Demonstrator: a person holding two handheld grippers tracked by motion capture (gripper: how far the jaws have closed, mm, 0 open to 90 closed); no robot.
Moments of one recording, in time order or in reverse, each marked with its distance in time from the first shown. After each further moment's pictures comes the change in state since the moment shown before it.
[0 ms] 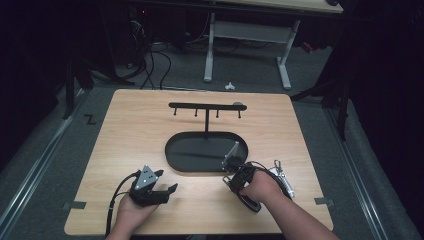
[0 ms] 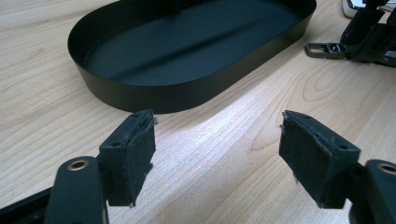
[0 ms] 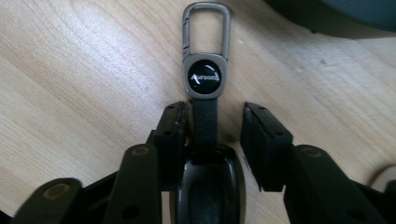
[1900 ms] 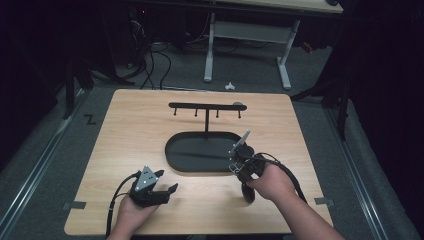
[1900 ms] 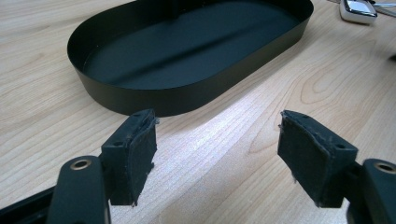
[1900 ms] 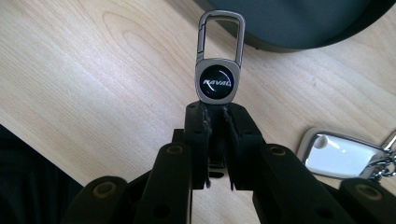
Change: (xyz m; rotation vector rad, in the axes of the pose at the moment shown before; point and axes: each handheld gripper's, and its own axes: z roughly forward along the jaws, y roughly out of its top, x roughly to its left) left arm -0.002 -0.001 -0.001 -0.021 0.002 0.008; right arm 0.001 -0.017 -0.074 -0.117 -0.020 0.010
